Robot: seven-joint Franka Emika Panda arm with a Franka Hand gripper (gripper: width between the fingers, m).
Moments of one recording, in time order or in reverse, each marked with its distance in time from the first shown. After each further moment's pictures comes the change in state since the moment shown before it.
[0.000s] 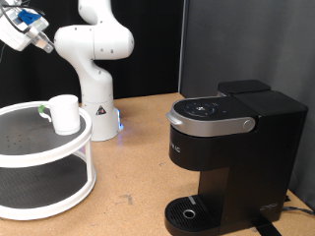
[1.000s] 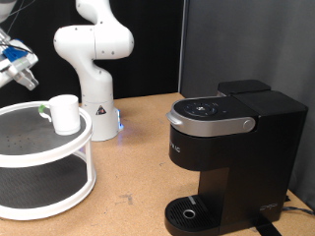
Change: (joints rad) arm 0.068 0.153 -0.155 -0.072 -0.048 0.319 -0.147
